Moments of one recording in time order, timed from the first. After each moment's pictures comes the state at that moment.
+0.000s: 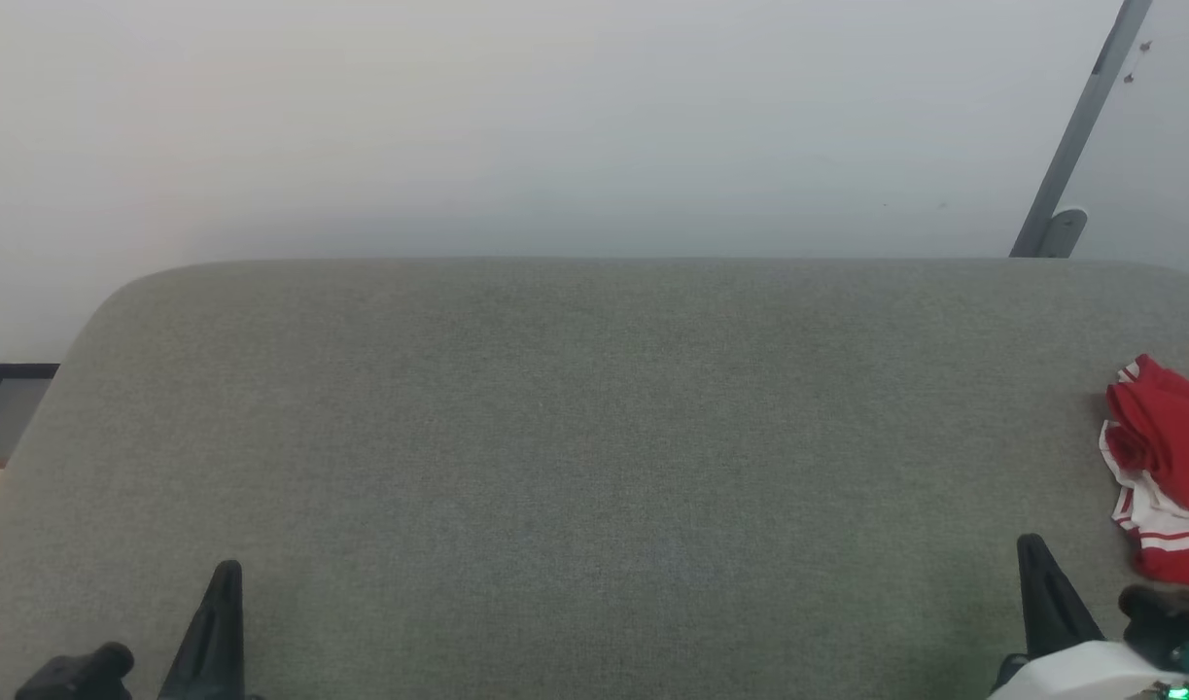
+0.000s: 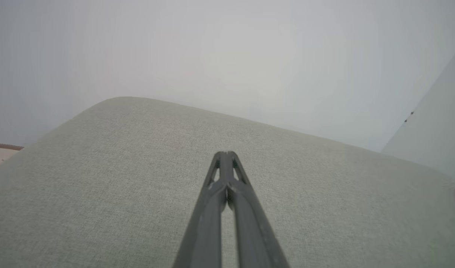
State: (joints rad) left arm 0.15 0.21 0.09 0.14 -0.46 -0.13 -0.23; right arm 0.04 -0.11 -0.13 0.31 0.25 0.13 -0.22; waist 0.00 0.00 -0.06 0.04
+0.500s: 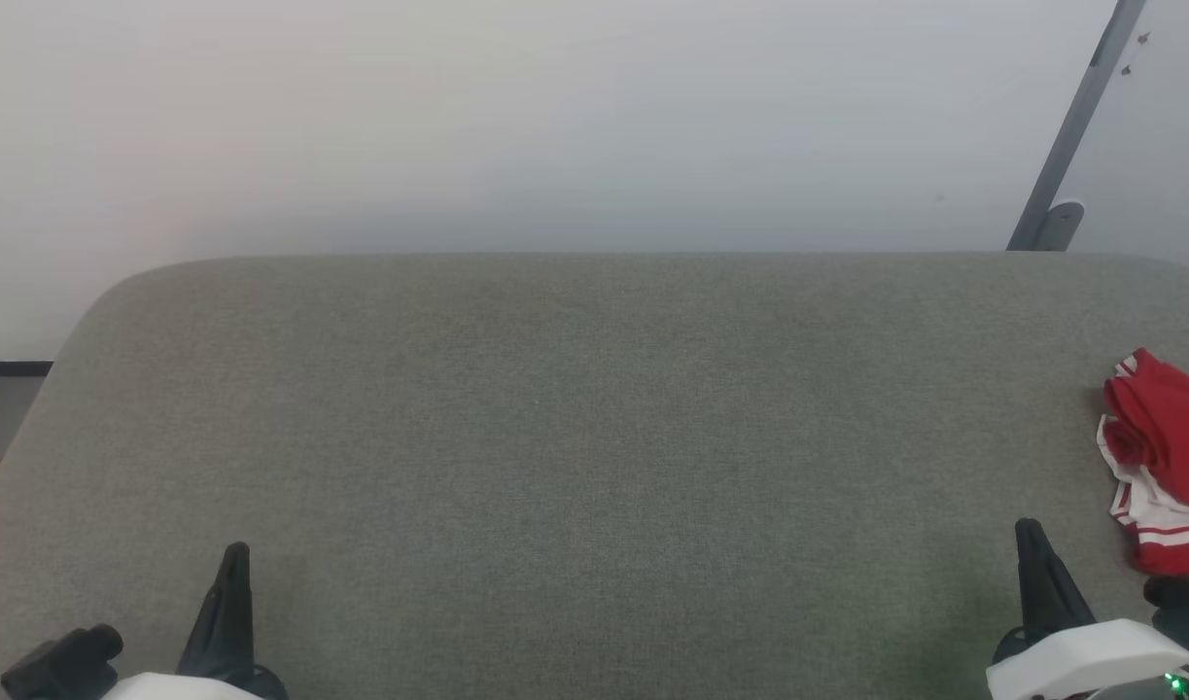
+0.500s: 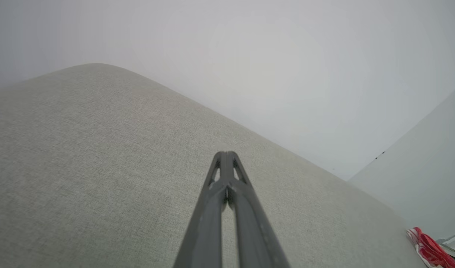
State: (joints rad) left arm 0.10 0.18 0.10 0.16 -0.69 -0.13 -0.16; right arm 0.02 -0.10 -0.12 0.30 0.52 0.13 -0.16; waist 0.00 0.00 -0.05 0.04
